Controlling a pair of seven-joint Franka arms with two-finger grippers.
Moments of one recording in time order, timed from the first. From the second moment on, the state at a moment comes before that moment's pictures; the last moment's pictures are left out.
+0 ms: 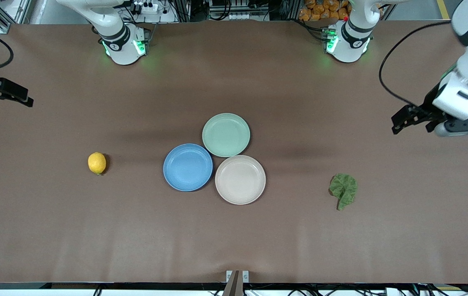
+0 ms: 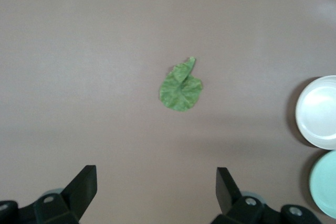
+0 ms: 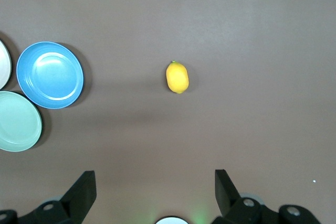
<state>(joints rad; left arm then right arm) -0.07 -0.03 -0.06 -1.74 -0.02 1.82 -0.18 0.01 0.04 -0.06 -1.44 0.03 1.38 -0.01</state>
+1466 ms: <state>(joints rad) -0.06 -0.05 -0.06 -1.53 -0.01 1.57 -0.04 0.00 0.01 -0.06 -1.38 0.03 1.30 -0.01</state>
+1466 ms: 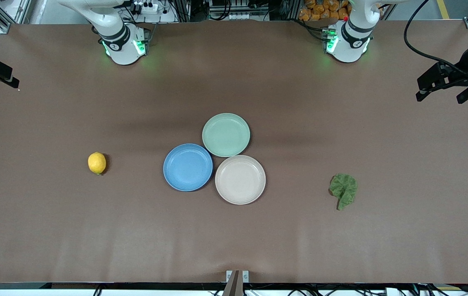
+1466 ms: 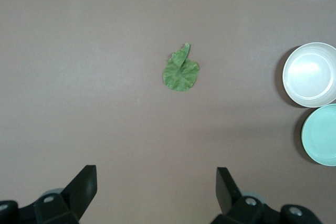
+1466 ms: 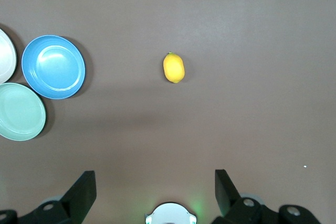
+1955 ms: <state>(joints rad) -0.06 -0.05 -0.06 -1.53 -0.01 1.57 -0.04 0.00 0.02 -0.06 -1.45 0.03 1.37 -0.01</state>
